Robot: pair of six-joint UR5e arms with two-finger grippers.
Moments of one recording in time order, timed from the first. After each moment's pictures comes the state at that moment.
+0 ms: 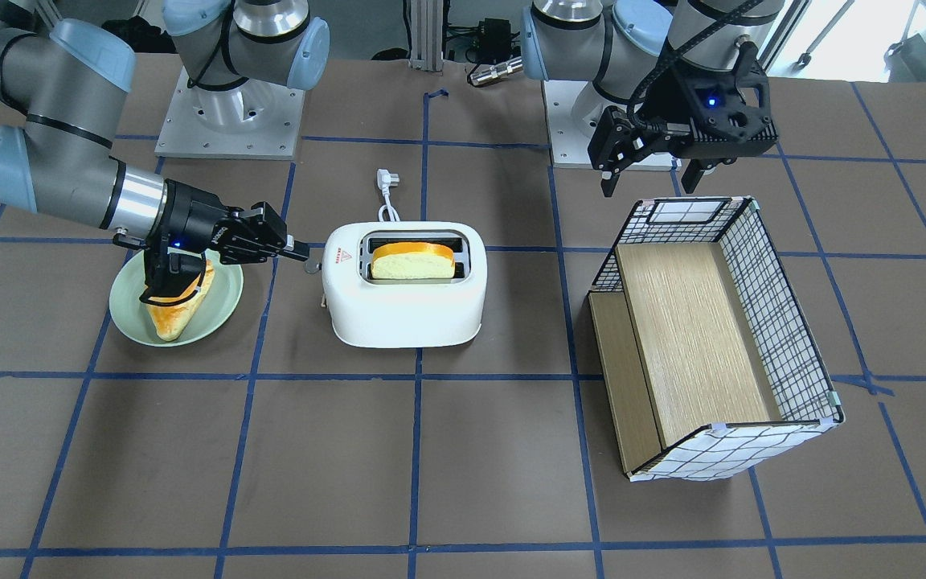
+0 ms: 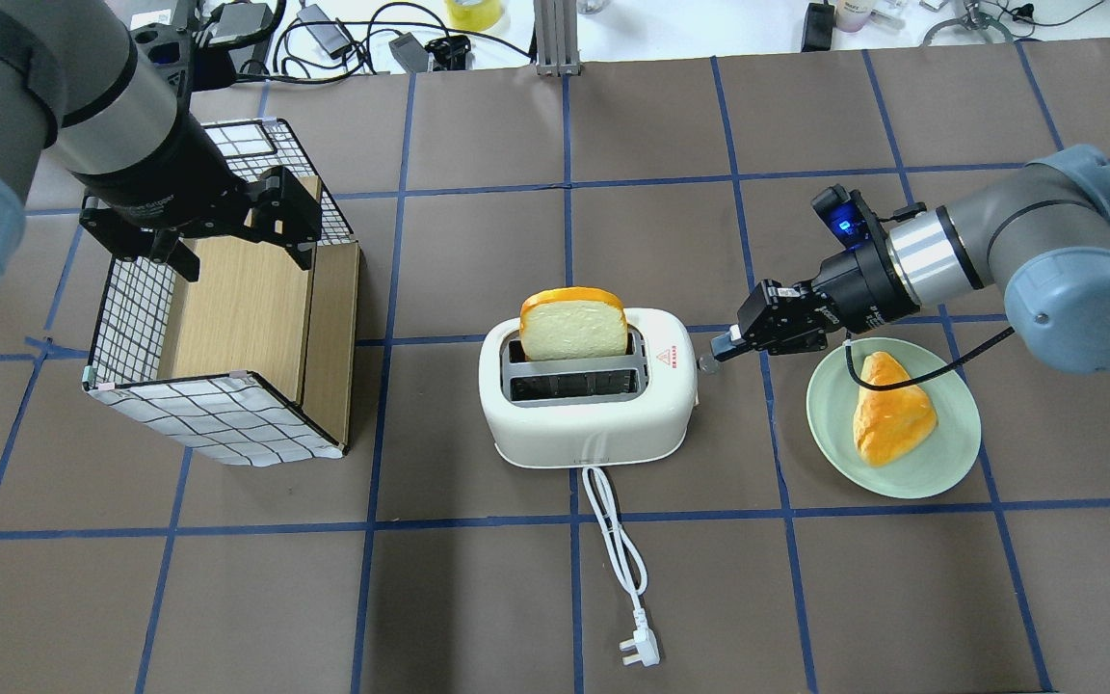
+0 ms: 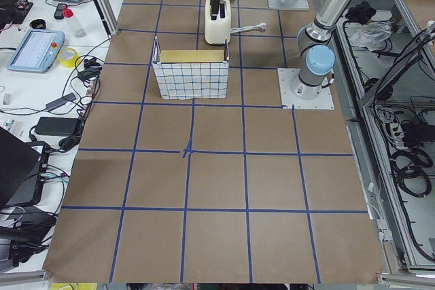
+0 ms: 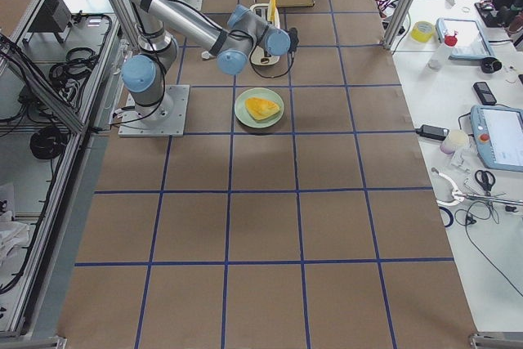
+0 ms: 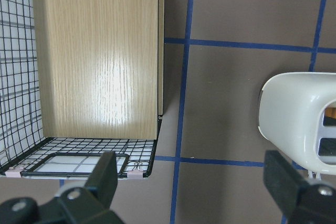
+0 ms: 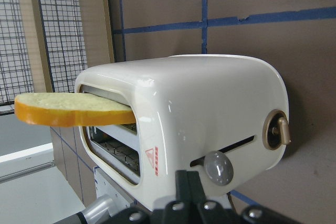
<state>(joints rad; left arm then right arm) -1.57 -1.47 -1.67 -1.51 1.59 -0.08 1.29 -1.50 2.06 -1.67 -0.75 -0.52</state>
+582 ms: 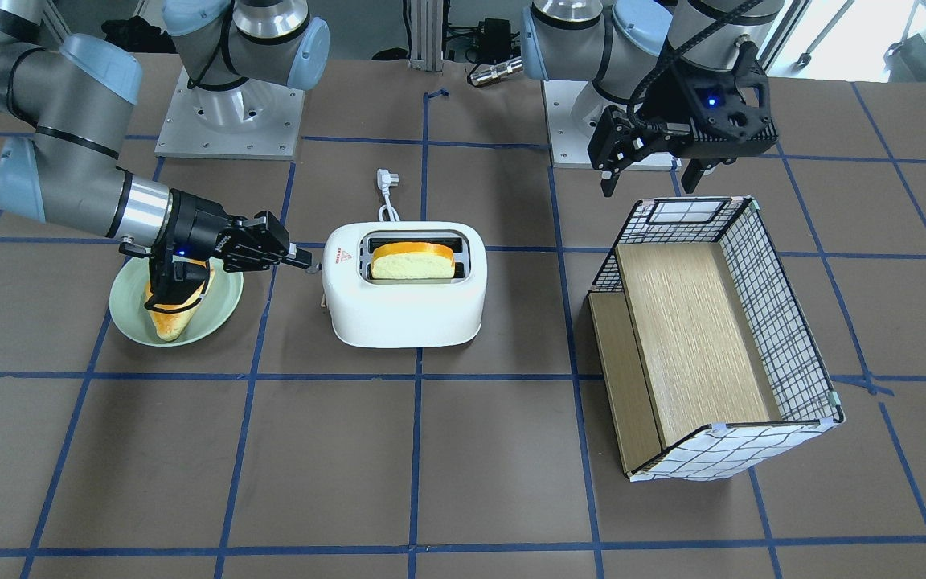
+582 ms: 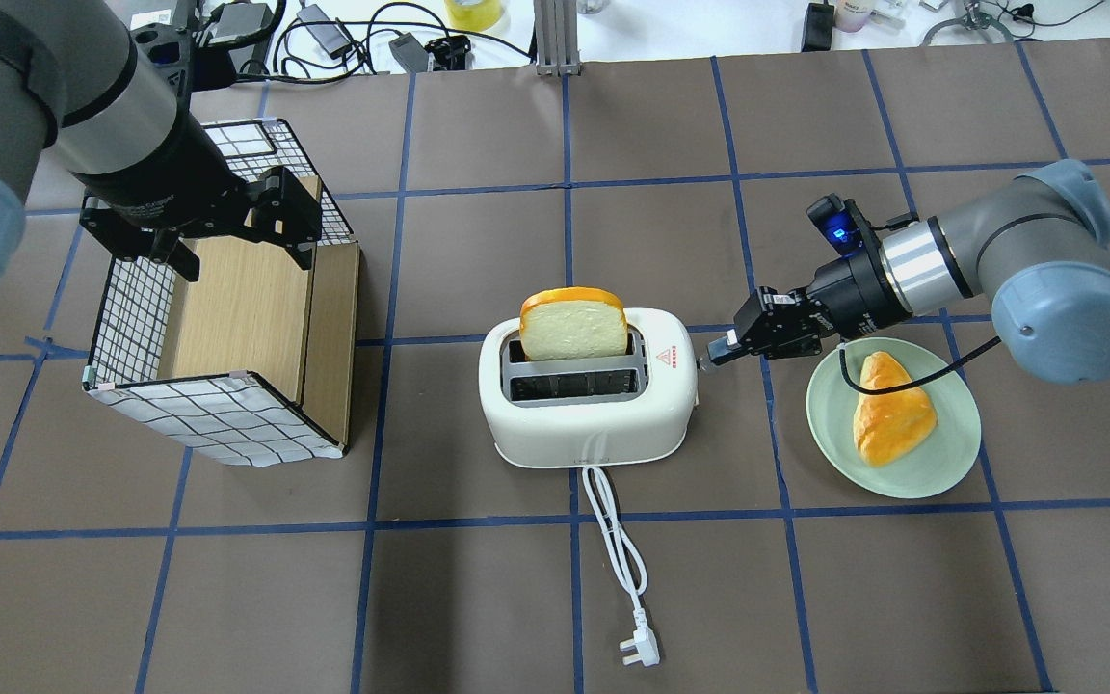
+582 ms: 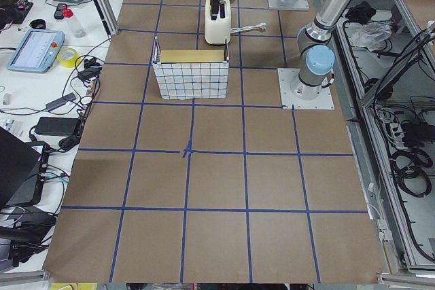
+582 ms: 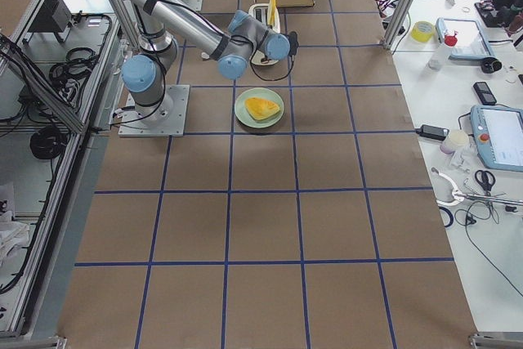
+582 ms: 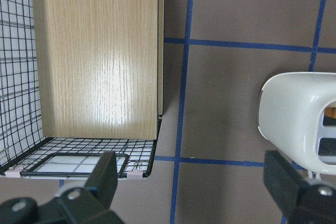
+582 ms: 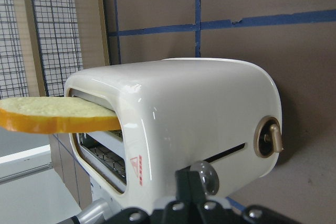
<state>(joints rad) -1.57 -1.47 -1.67 -1.51 1.59 -0.08 1.29 -1.47 2.08 -1.72 -0.75 -0.52</state>
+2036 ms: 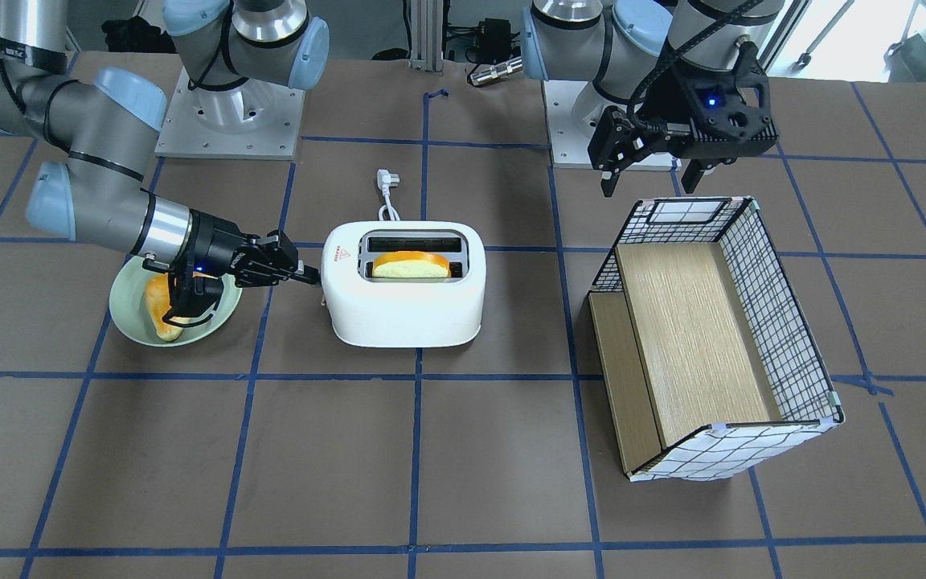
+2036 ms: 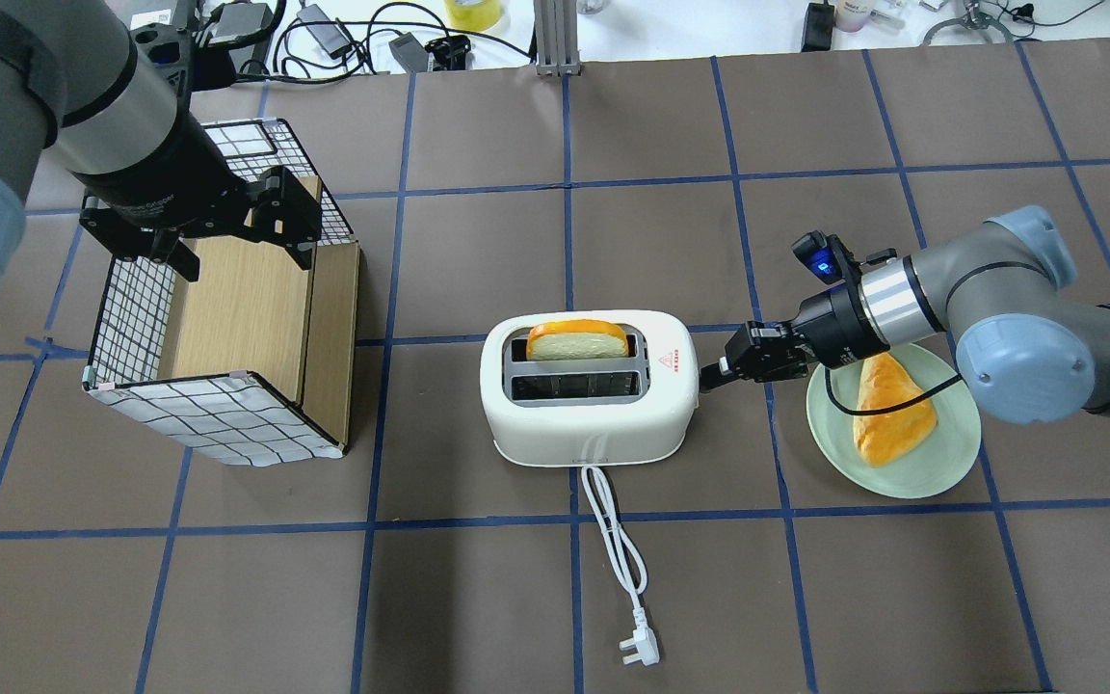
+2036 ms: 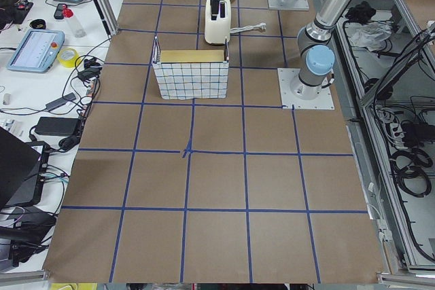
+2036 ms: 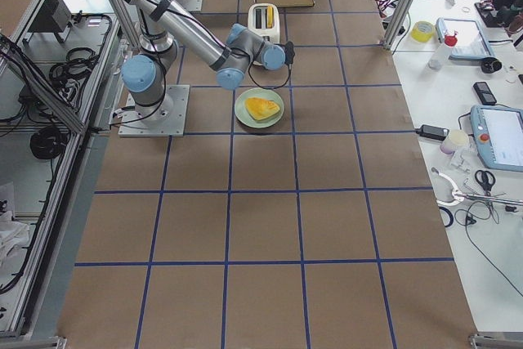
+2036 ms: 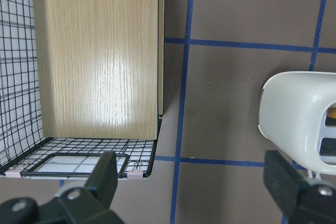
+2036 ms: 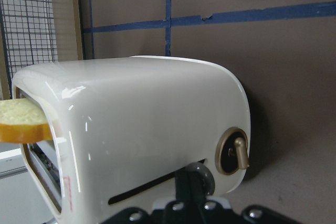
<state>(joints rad) -1.57 -1.47 -1.67 -1.51 1.59 -0.08 1.29 -1.42 2.16 -1.90 -0.77 -0.52</state>
